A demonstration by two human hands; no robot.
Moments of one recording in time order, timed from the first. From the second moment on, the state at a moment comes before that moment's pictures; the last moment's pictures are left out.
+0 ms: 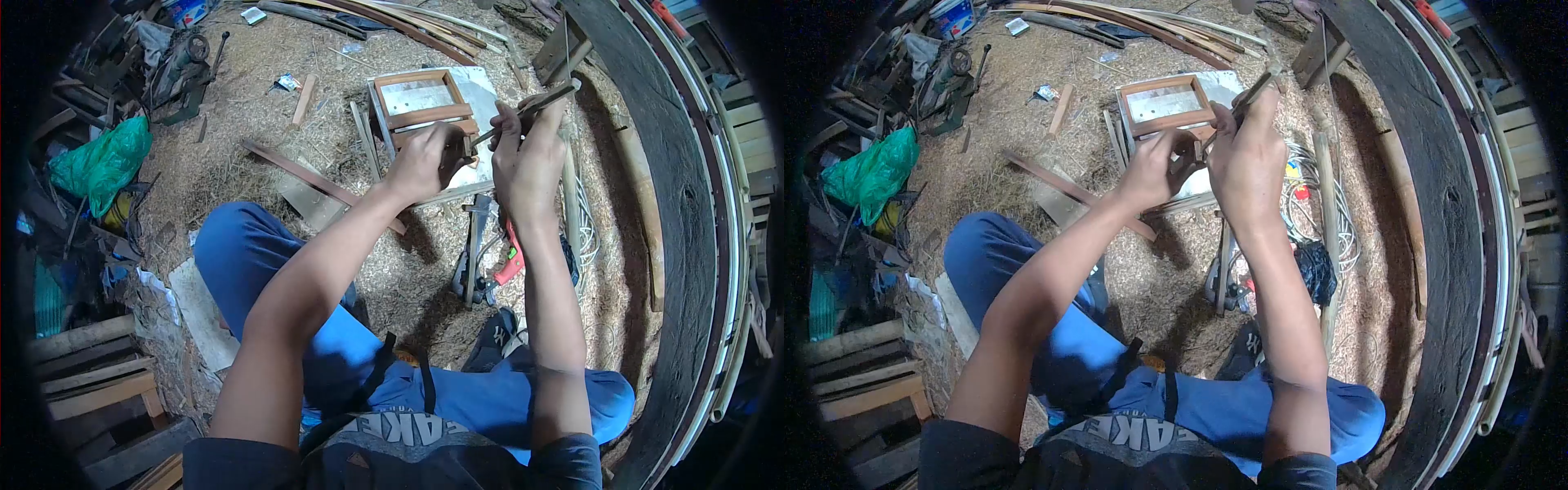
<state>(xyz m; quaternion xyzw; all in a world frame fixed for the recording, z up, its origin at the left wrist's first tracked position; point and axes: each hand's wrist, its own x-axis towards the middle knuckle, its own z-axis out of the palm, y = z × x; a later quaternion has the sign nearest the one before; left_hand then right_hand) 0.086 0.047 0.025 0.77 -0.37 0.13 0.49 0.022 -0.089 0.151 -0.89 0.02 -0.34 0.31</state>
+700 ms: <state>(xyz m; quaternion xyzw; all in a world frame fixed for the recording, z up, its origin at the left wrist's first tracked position) 0.085 0.061 0.022 0.75 -0.35 0.15 0.53 0.003 -0.077 0.086 -0.84 -0.11 -0.42 0.31</state>
